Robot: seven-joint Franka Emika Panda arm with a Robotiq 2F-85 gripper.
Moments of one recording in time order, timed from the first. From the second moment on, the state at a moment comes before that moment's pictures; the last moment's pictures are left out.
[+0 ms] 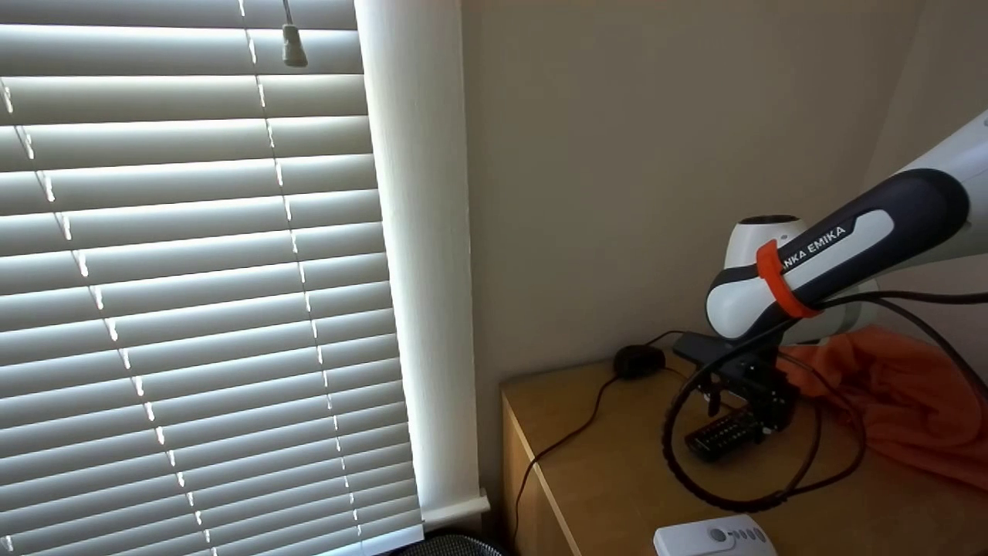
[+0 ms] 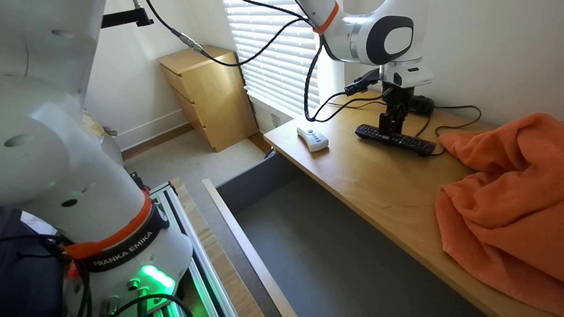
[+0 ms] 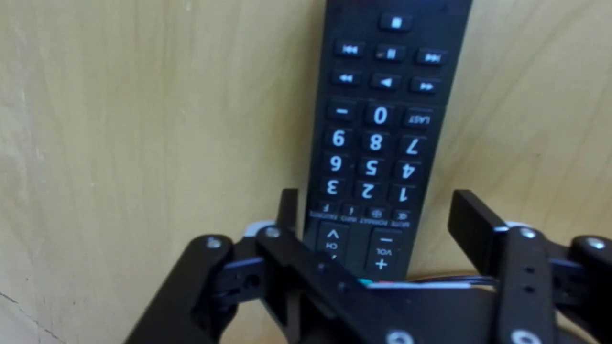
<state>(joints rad) 0.01 0.66 -0.16 -1.78 0.02 2.41 1.20</state>
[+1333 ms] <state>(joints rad) 0.10 0.65 -0.24 -1.70 0.00 2.18 1.89</state>
